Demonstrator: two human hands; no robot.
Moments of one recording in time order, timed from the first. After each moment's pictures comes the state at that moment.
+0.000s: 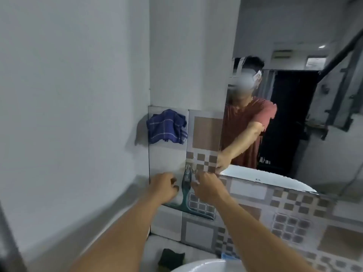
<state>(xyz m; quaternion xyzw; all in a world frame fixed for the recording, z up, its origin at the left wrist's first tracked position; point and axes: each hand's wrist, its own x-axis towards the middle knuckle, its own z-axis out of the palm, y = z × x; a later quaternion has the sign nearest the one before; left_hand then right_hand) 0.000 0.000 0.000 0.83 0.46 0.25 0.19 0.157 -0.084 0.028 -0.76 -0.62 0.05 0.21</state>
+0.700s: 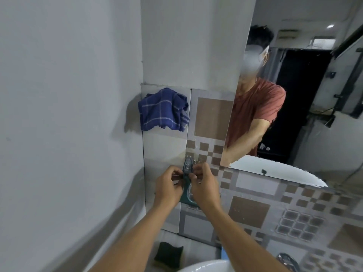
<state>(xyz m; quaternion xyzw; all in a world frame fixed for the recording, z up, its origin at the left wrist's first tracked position) 0.039 -0.003 -0.047 0.70 0.43 0.46 0.33 0.145 -0.061 -0.027 -0.68 -0.49 0.13 0.53</state>
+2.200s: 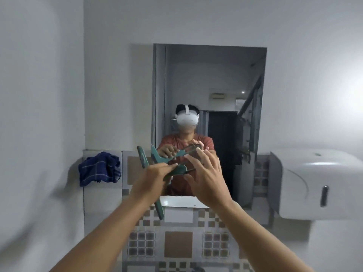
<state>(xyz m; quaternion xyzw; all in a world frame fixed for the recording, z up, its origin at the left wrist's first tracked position) 0.101 -0.148 0.162 0.87 0.13 0.47 -0.01 0.254 -0.270 0.160 -0.68 -0.56 -0.32 0.34</state>
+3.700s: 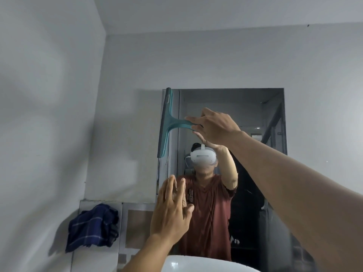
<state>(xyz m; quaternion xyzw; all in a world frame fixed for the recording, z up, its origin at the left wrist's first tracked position) 0.202 -0.067 0.183 0.79 0.26 0.53 -0.16 0.310 -0.202 0.443 -0.61 -0.59 -0.51 0.14</state>
